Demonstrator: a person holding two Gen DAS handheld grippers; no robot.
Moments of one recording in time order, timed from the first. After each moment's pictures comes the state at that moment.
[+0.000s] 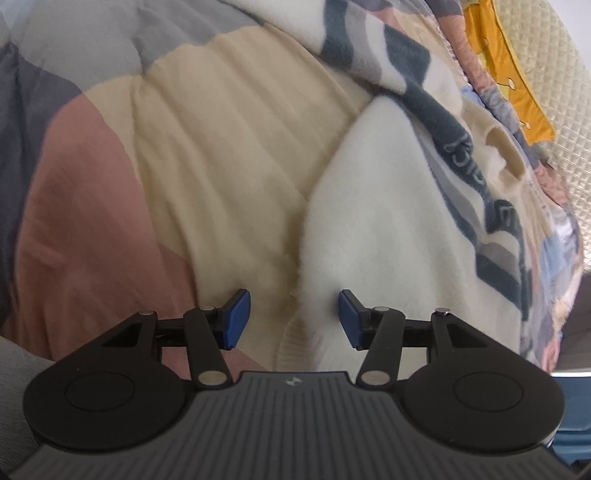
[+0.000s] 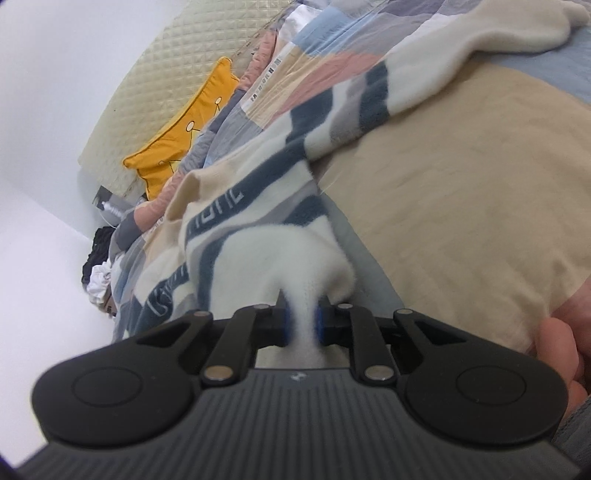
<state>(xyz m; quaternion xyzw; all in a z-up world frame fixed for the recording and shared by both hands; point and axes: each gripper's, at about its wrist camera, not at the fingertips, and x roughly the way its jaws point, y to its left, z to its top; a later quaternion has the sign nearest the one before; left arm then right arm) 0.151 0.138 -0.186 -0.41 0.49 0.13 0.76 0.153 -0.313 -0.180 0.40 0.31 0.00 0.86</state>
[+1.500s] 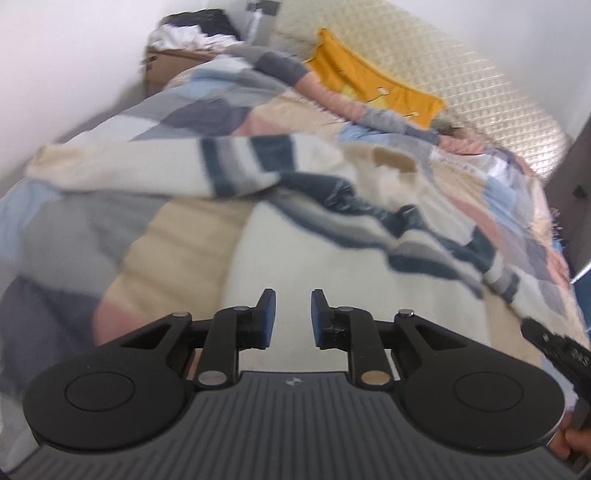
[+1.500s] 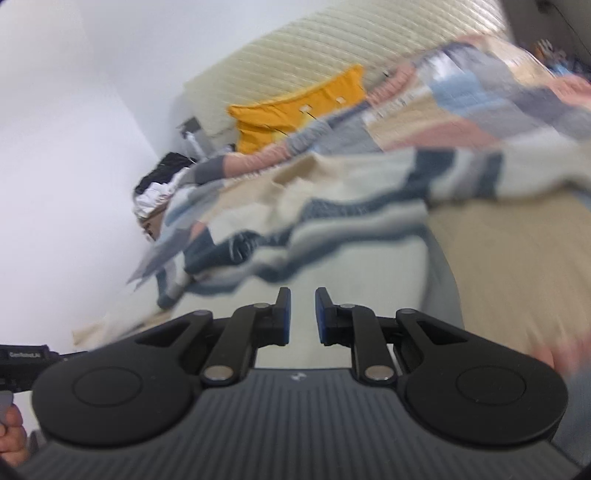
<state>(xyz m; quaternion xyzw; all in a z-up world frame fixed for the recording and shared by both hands) 0.110 0.099 -0.057 -0.18 0.37 0.04 0.91 0.104 -0.251 -0.090 0.20 0.26 0.12 0.94</state>
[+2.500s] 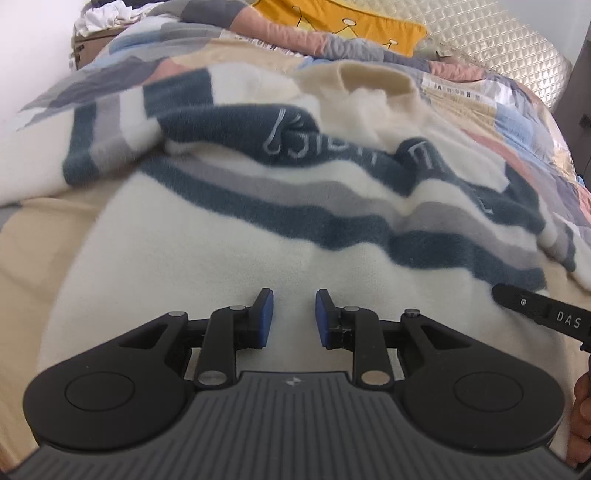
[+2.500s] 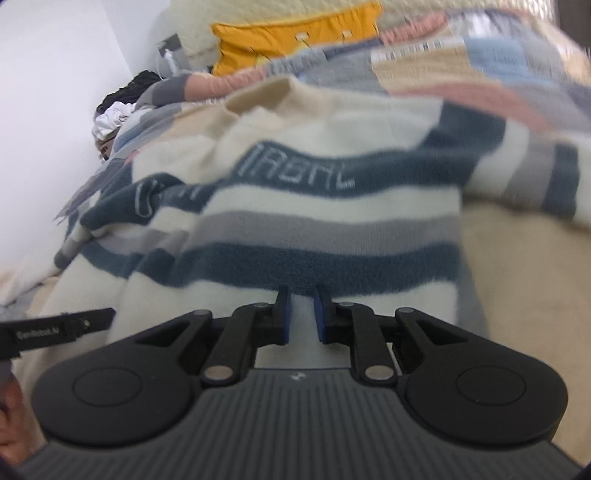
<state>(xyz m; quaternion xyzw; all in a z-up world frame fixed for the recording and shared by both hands) 0.282 0.027 -0.198 -0.10 0.42 0.01 0.90 0.262 -0.238 -0.184 0.11 0.37 0.13 0.91</state>
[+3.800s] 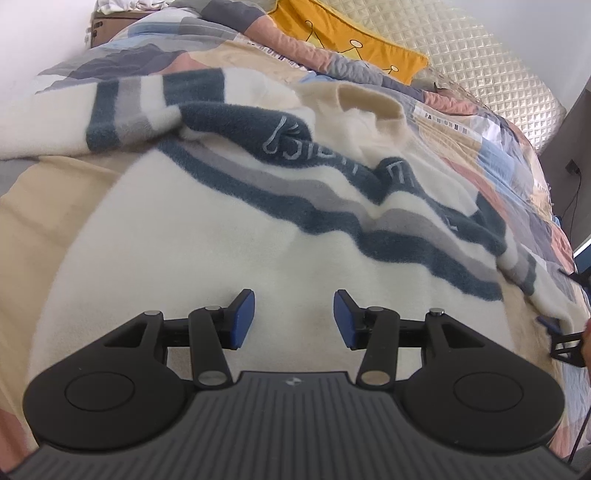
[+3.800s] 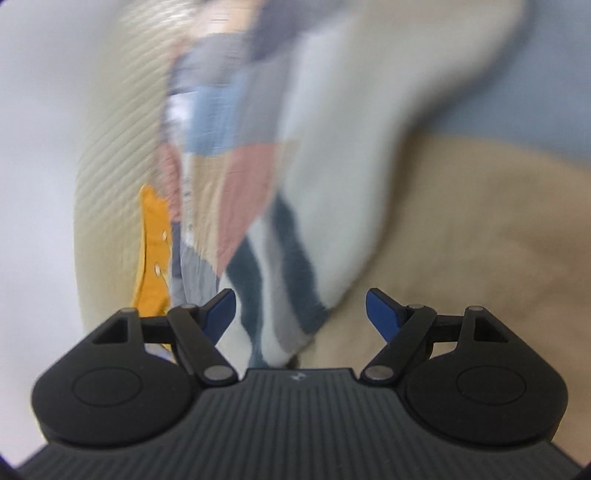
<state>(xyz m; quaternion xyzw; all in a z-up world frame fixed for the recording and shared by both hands) 0.237 0.032 -0.178 -0.18 0.40 0.00 0.90 0.263 -0.489 -0.221 0.66 0.26 -0.10 0.70</state>
